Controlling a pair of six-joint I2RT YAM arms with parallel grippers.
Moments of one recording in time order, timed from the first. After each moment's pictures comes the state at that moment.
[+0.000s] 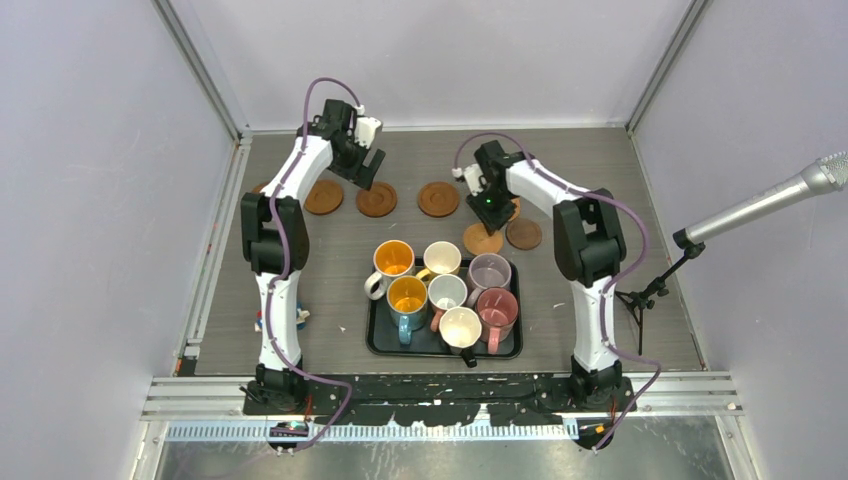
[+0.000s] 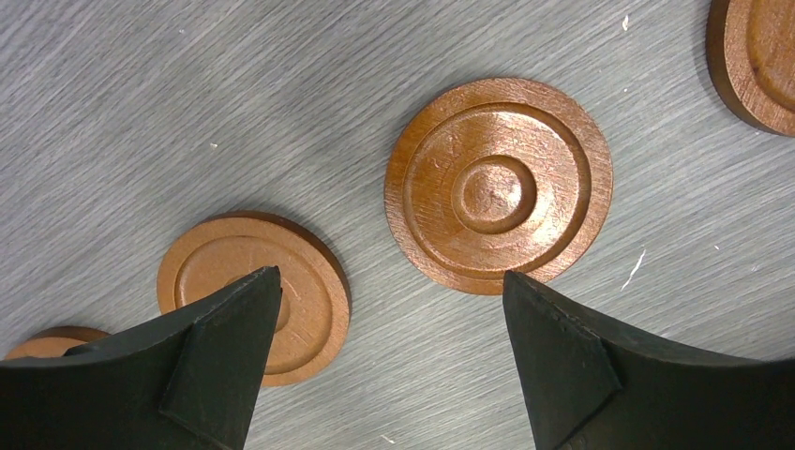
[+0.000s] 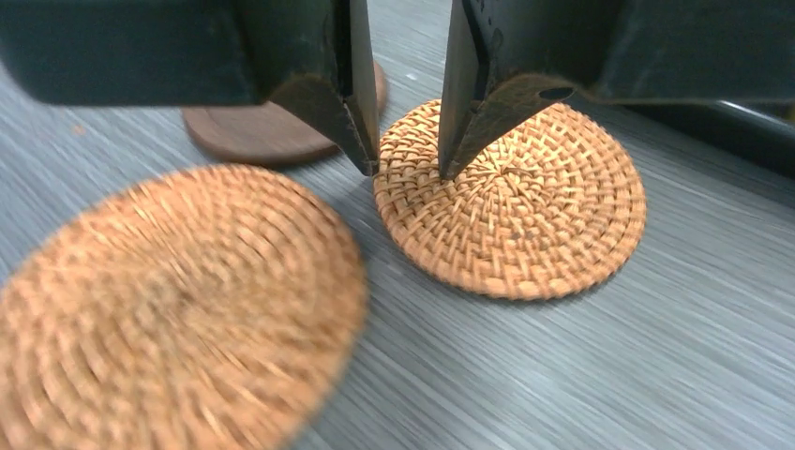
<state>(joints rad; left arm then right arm) -0.19 2.24 2.04 -0.83 0.14 0.34 0.39 2.16 1.70 -0.85 -0.06 -0.30</state>
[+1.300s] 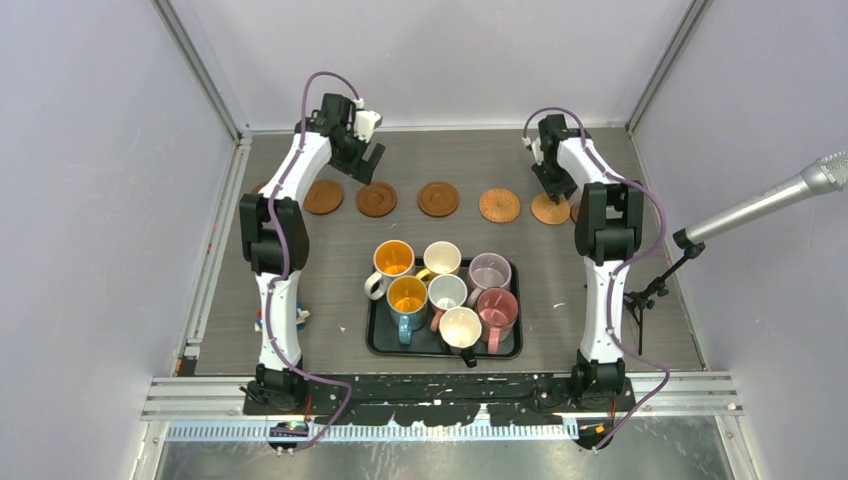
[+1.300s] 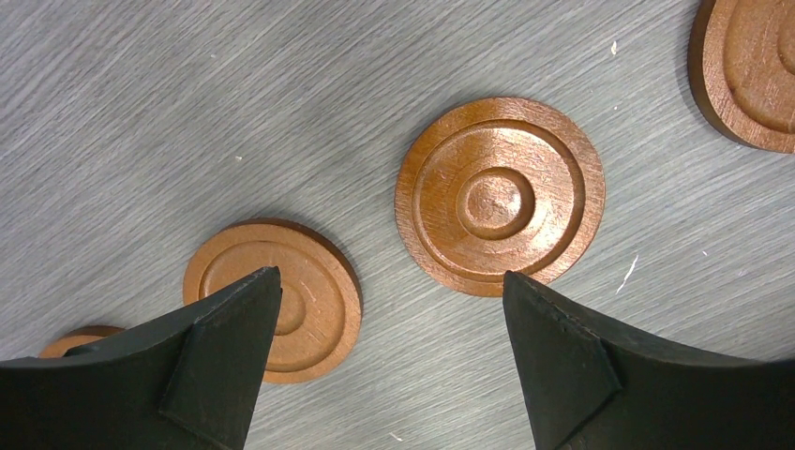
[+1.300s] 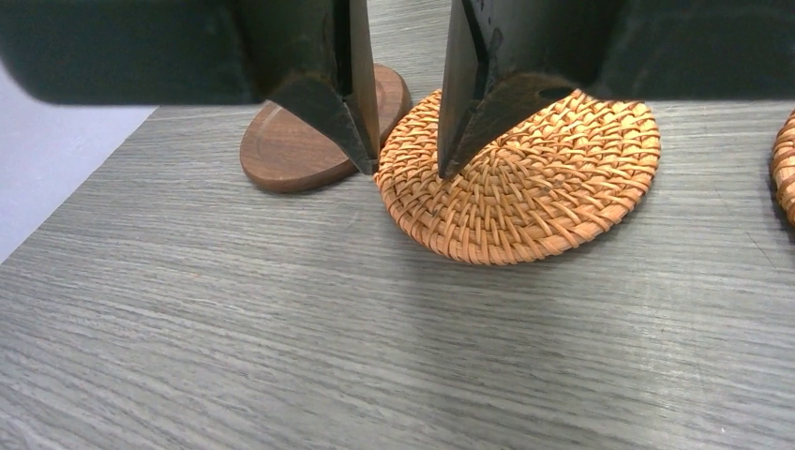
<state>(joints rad) -0.19 2.24 2.09 -0.85 0.14 0.34 0.06 2.34 1.98 -0.91 0.27 -0.36</state>
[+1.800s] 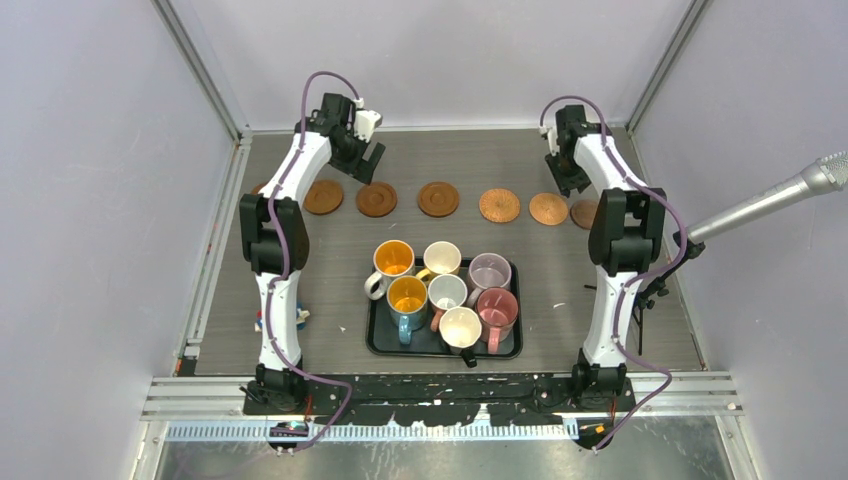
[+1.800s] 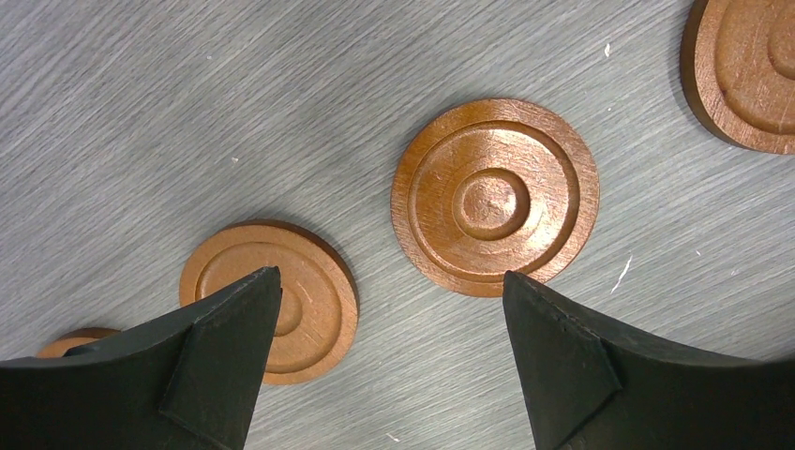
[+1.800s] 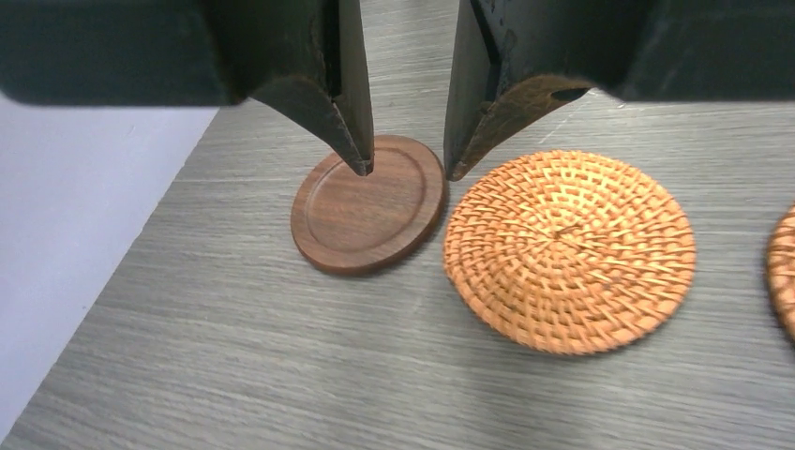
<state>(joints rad) -0.19 2.24 2.10 -0.85 0.14 0.34 0.02 2.17 1.89 -0.90 0.24 -0.33</state>
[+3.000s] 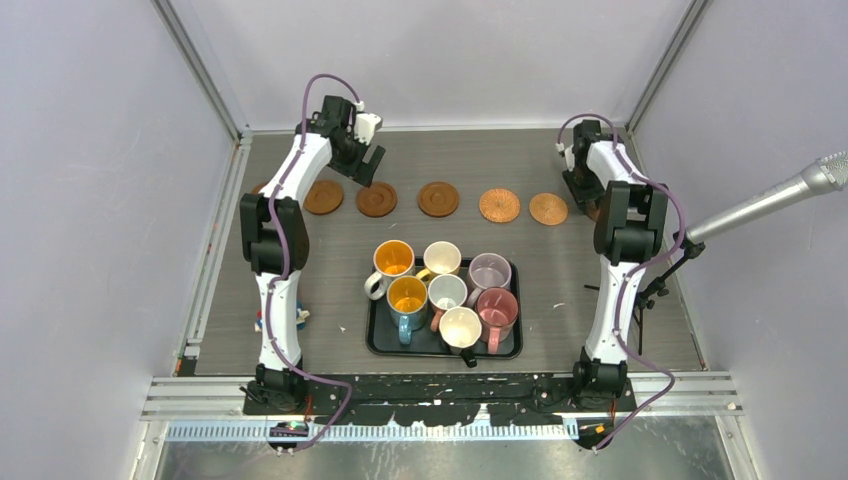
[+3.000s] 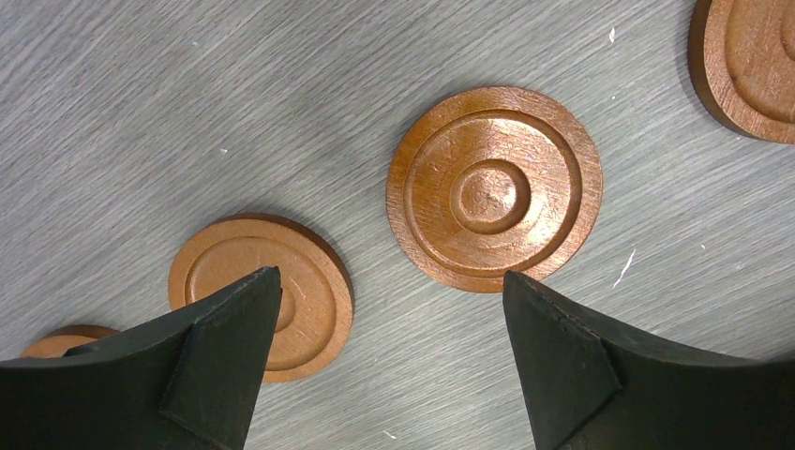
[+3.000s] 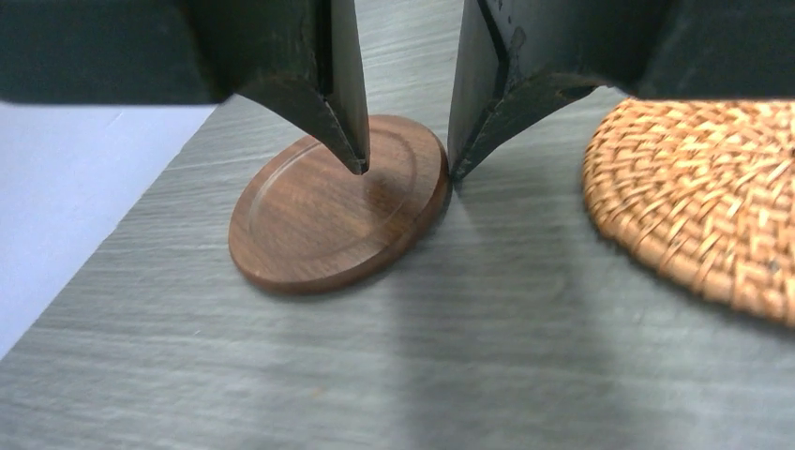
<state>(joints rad) -0.19 2.24 2.08 -0.85 0.14 0.34 -0.08 2.30 1.89 -0.91 0.28 -0.38</state>
